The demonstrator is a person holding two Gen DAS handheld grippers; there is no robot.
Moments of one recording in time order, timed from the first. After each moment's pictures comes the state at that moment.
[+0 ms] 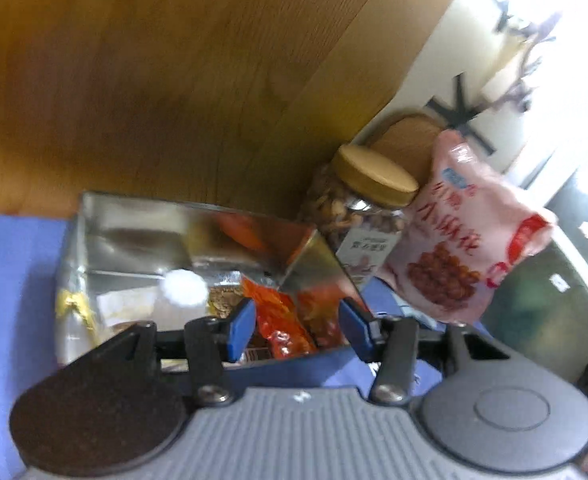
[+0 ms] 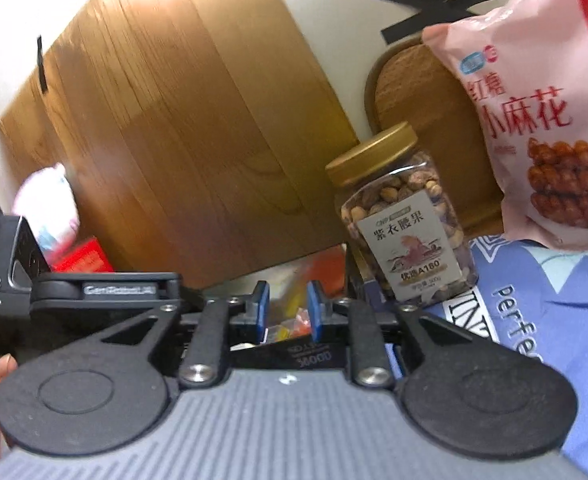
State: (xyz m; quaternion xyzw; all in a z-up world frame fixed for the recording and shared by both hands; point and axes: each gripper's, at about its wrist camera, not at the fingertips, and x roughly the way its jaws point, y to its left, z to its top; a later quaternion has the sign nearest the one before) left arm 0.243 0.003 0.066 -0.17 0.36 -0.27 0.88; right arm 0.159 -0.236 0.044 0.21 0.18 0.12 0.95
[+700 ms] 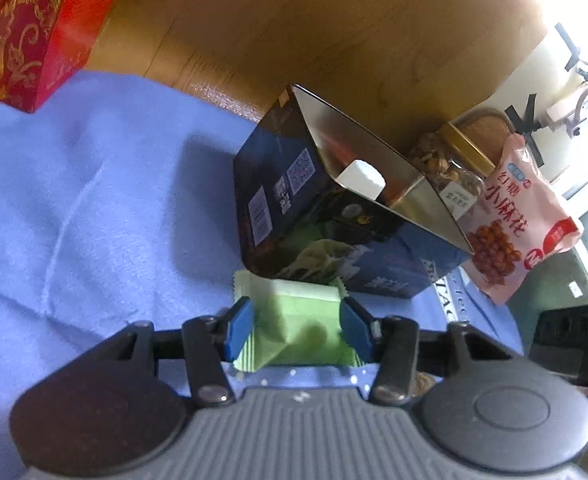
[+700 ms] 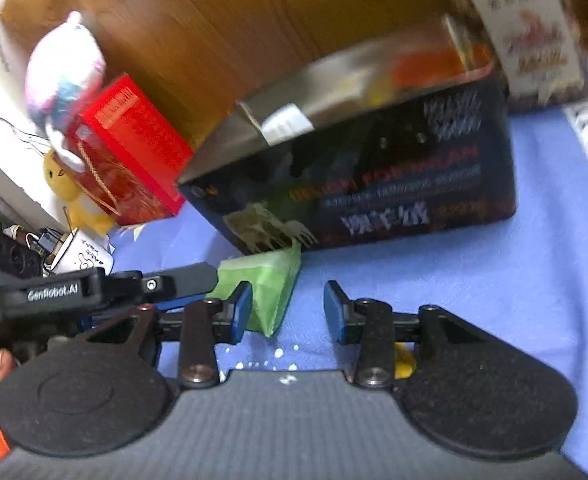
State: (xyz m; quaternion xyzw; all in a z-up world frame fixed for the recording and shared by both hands) left arm 0.208 0.092 -0.006 -0.25 0.43 -0.21 0.84; right arm 0.184 -0.158 -0.006 0.21 0.42 0.24 0.85
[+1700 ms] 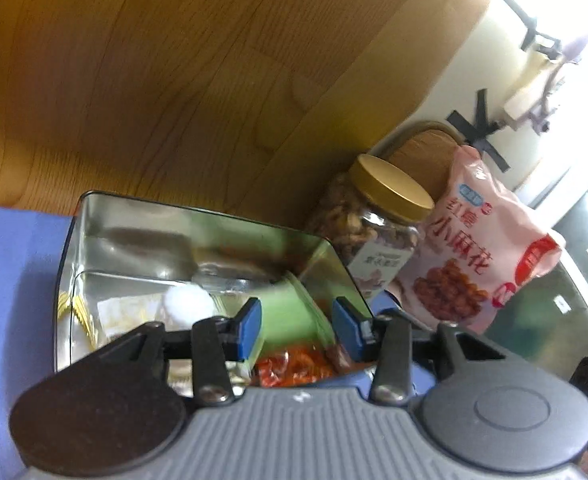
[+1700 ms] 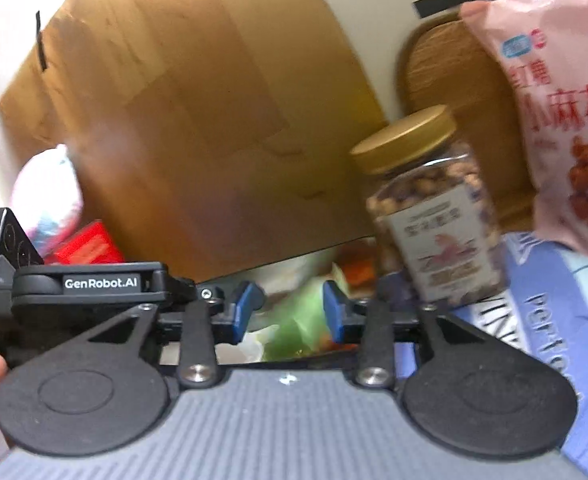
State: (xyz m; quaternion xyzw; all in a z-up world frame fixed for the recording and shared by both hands) left arm 0.269 -0.001 0.055 -0.20 0.38 -0.26 0.87; right arm 0.191 -0.217 0.048 0.19 0.22 0.14 0.95
